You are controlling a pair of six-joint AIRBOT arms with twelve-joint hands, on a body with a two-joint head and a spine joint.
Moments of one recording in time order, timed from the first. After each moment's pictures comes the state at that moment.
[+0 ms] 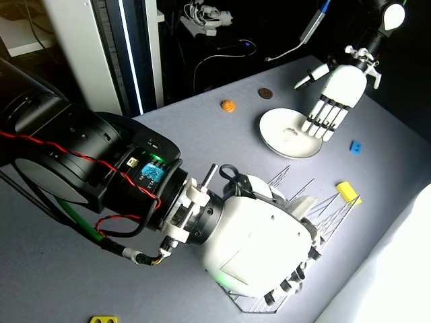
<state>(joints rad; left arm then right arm) 0.65 -0.97 1.72 1.63 -1.03 -0.20 -0.19 -1.11 1.40 0.06 0.14 -0.07</state>
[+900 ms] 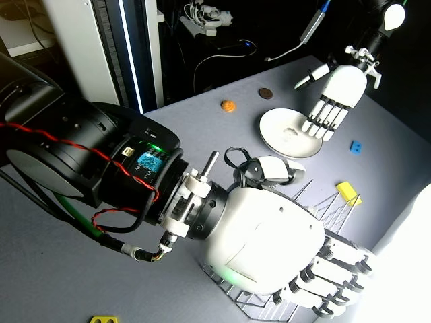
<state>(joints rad) 0.65 -0.97 1.72 1.63 -1.03 -0.20 -0.15 -1.09 1.37 0.06 0.14 -0.06</state>
